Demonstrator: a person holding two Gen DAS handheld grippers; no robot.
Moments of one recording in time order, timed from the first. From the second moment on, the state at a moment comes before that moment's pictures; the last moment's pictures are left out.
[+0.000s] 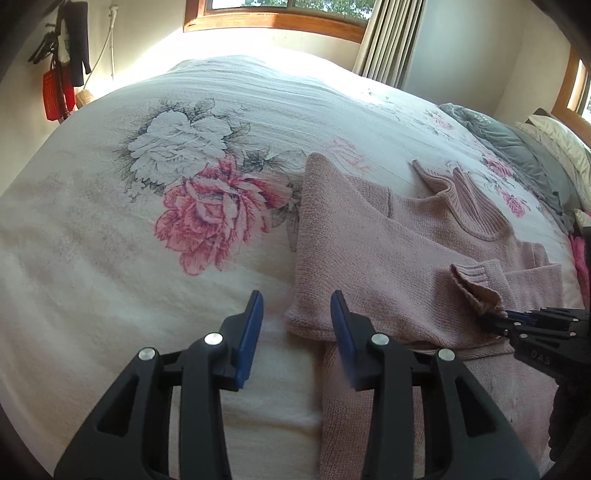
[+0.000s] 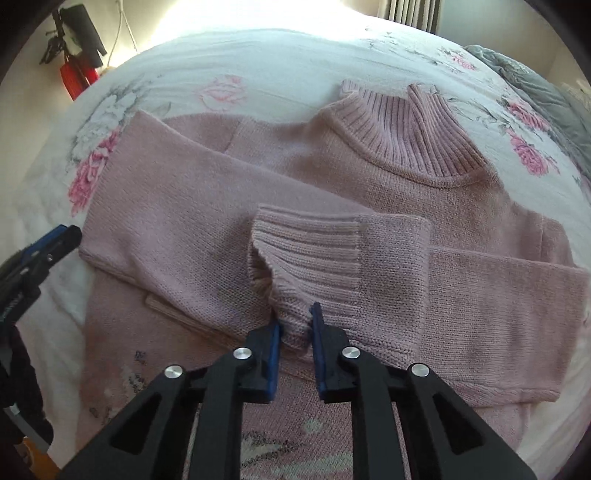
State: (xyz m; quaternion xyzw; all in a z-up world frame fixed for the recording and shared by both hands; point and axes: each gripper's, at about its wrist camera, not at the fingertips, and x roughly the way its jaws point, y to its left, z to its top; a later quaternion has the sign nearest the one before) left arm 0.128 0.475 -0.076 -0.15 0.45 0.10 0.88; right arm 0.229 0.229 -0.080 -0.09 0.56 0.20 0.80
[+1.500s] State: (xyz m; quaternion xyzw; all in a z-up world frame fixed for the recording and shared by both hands) left arm 0.194 0.405 -0.118 -0.08 0.49 0.04 0.87; right arm 0.265 0.012 -0.101 -0.02 0.56 0.09 0.82
